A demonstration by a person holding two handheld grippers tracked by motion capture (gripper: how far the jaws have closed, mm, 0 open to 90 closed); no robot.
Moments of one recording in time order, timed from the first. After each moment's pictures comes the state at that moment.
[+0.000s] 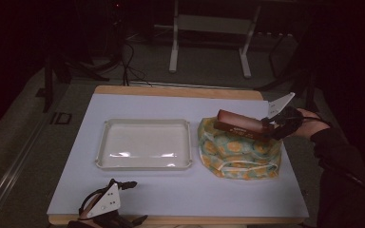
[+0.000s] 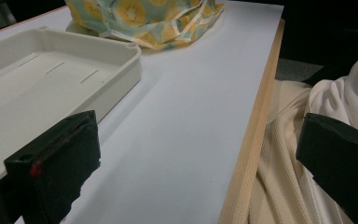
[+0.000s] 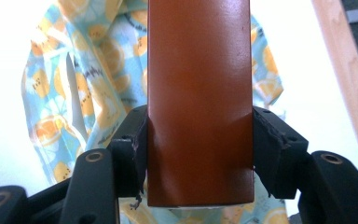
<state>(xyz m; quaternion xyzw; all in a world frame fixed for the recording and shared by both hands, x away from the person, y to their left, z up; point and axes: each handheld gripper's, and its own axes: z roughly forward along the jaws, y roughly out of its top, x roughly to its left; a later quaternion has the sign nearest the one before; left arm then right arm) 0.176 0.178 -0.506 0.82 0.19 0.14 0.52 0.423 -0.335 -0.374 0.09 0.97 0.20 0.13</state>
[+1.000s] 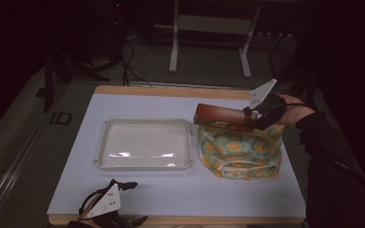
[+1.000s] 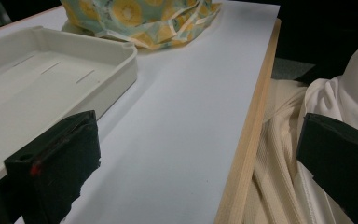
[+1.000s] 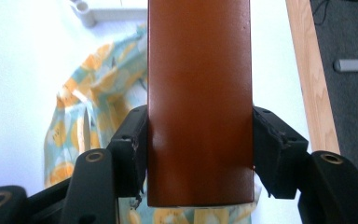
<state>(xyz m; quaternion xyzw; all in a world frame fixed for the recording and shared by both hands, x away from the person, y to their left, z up) 0.175 0.177 -0.506 0.82 0.18 0.13 0.52 0.423 -0.266 -0.332 0.02 0.97 0.20 0.13</state>
